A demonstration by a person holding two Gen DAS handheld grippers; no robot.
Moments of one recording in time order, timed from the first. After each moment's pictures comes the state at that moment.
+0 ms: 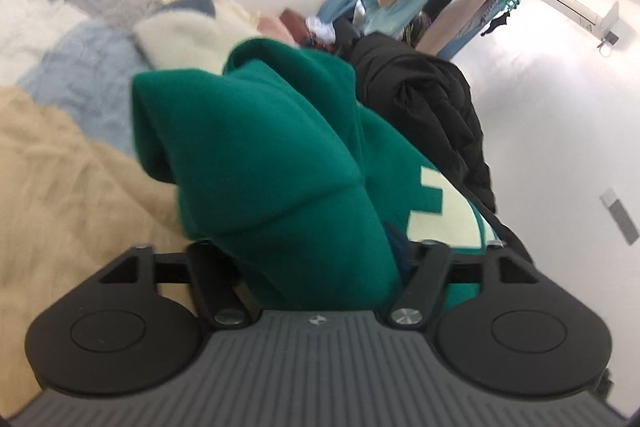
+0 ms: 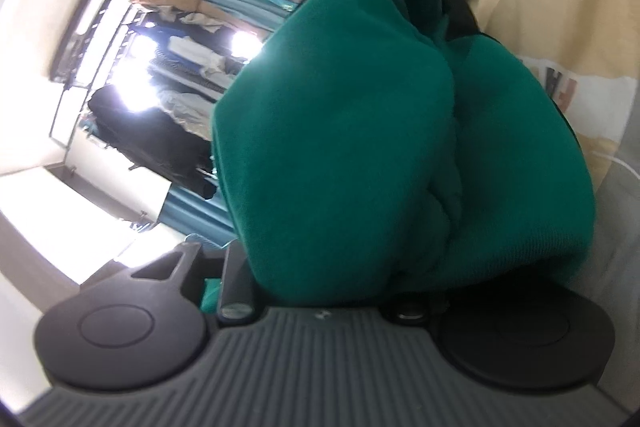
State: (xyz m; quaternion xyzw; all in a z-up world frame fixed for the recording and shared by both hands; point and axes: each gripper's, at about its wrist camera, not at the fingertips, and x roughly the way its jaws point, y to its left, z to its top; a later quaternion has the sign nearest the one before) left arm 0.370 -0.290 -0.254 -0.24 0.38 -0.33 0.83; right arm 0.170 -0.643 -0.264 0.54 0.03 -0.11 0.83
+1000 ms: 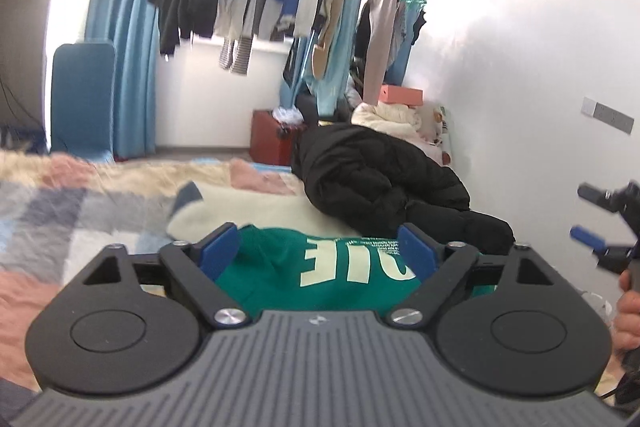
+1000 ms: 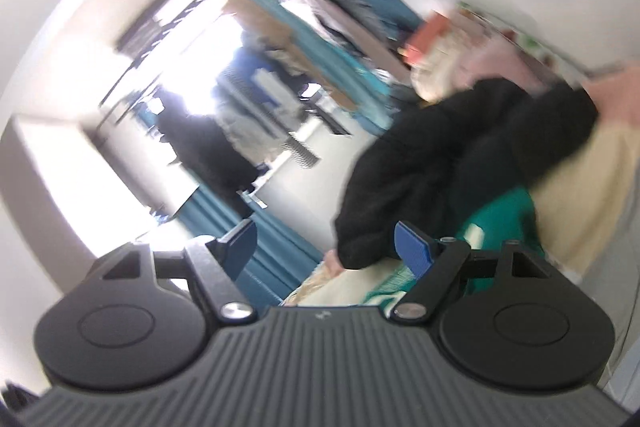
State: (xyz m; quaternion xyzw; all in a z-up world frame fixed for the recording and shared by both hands) left arm 0.168 -0.207 -0.004 -0.02 0.20 -0.34 0.92; right arm -0.005 -0.562 -0.046 0.38 -0.02 -0.12 0.92
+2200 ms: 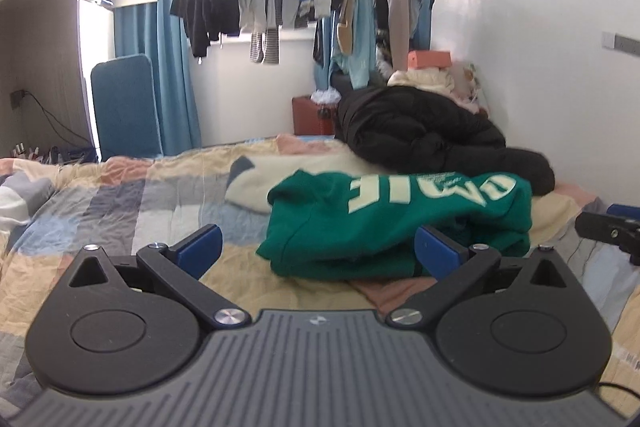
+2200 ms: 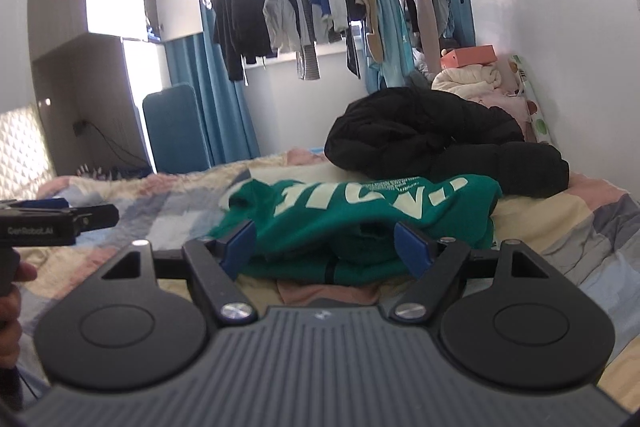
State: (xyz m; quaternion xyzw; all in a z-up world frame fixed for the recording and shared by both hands) left arm 0.083 -0.162 -0.048 0.07 0.21 -0.29 0.93; right arm -0.038 -0.396 -0.074 0.09 0.15 -0.16 0.97
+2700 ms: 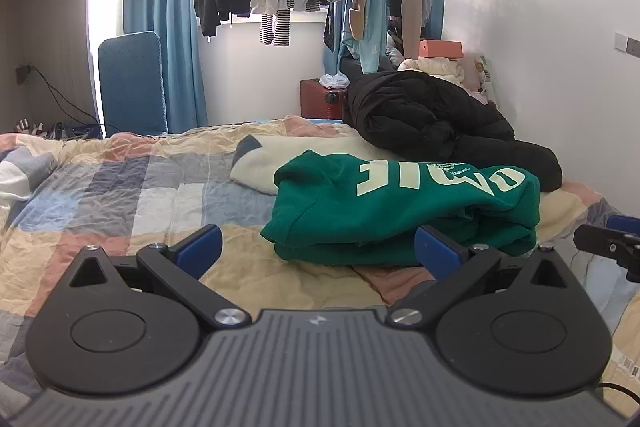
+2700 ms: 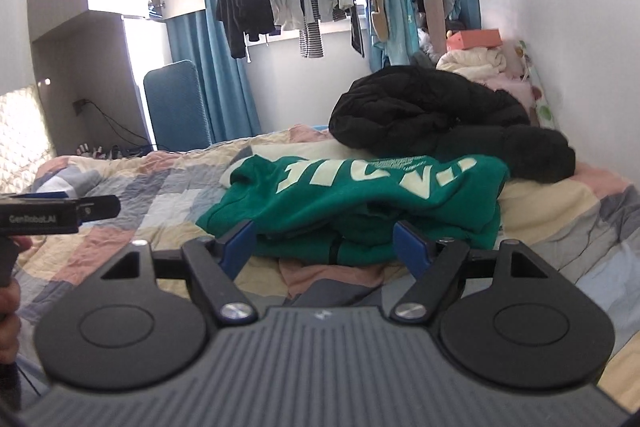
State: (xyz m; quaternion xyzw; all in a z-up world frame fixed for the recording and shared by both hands) left arm 0.097 -0.162 -0.054 0.05 0.24 -0.28 0.93; right arm -0.029 -0.388 -0.076 0.09 0.18 -0.15 0.97
